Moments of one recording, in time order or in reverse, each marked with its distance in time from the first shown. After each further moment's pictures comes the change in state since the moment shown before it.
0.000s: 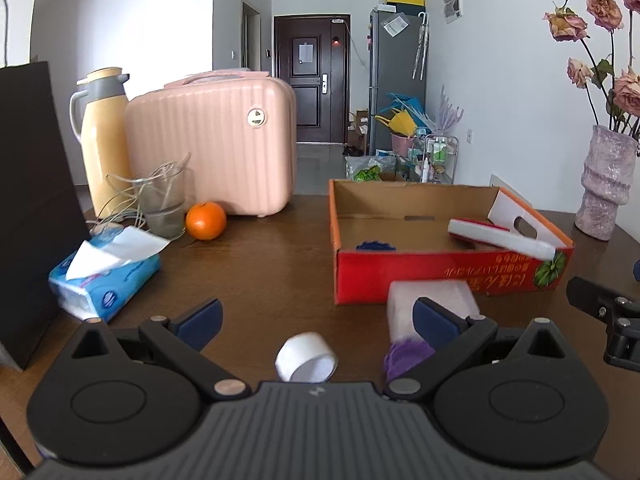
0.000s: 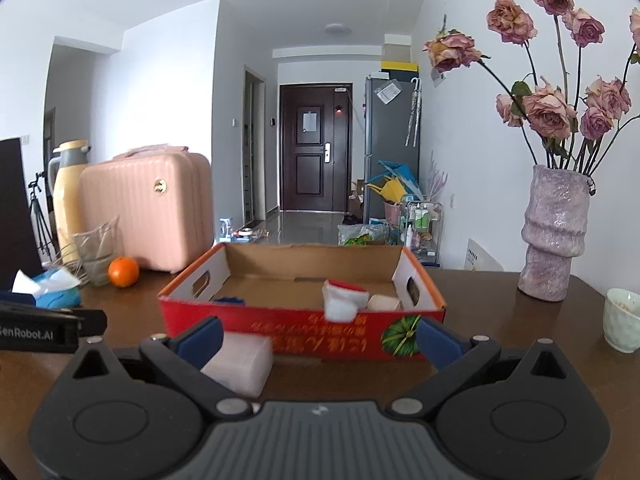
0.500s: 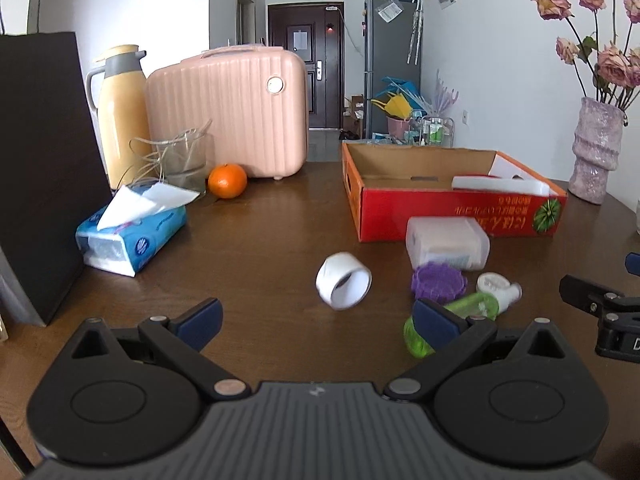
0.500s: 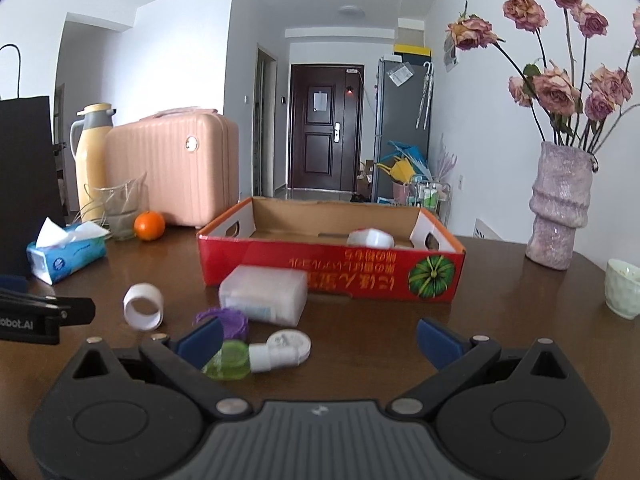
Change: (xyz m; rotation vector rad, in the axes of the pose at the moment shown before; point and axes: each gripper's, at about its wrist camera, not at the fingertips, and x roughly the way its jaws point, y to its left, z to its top) left arm -0.033 0.036 -0.052 0.020 0.039 -0.016; right arm -0.033 0.030 -0.045 -0.019 0.065 0.006
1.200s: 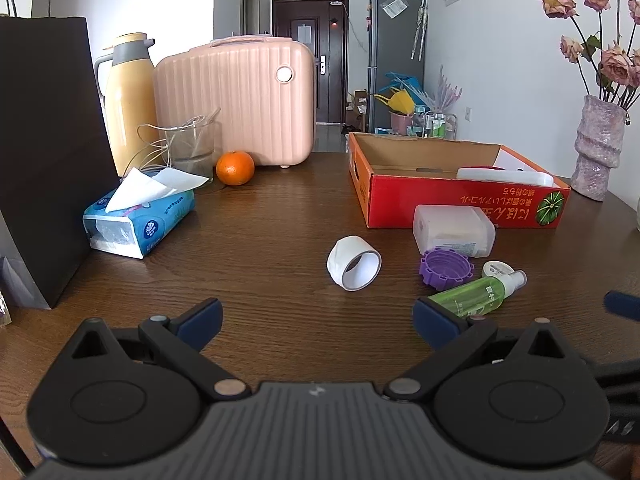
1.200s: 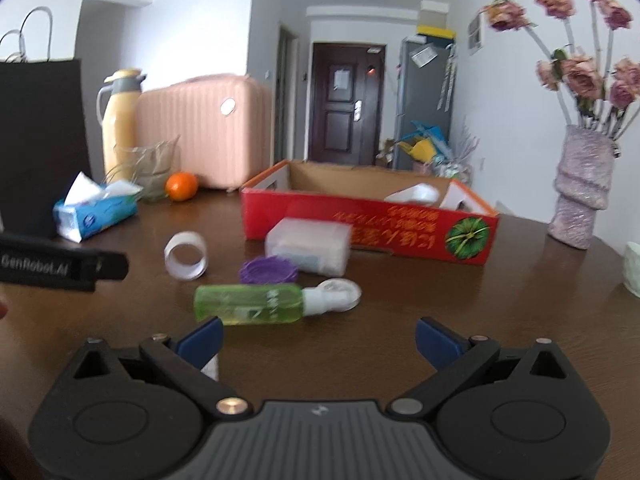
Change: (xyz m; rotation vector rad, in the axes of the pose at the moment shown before) left arm -0.003 0.009 -0.008 -0.018 0.017 0.005; right arm -0.002 0.039 -0.024 -0.056 0.095 0.081
